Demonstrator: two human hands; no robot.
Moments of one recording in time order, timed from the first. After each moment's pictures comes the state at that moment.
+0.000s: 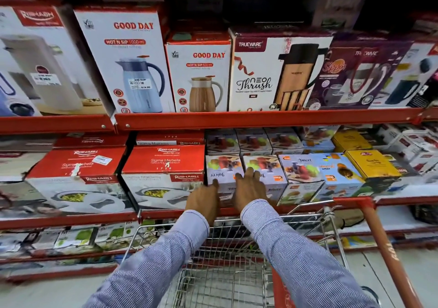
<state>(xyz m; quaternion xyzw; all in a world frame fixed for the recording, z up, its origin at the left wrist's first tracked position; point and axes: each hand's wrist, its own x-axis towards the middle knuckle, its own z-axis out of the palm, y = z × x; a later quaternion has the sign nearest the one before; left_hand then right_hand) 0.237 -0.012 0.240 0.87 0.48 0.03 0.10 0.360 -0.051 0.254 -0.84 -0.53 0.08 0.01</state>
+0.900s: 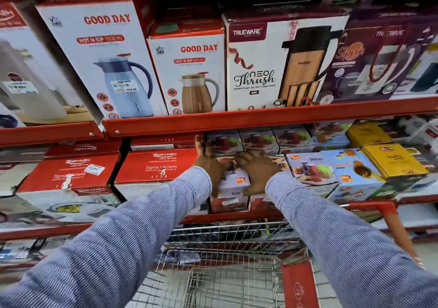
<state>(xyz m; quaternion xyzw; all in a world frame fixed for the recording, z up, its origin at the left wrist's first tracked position) 0.291 0.072 0.285 0.90 0.31 -0.28 -0.14 0.452 0.011 0.247 -0.67 -0.73 0.06 -0.09</state>
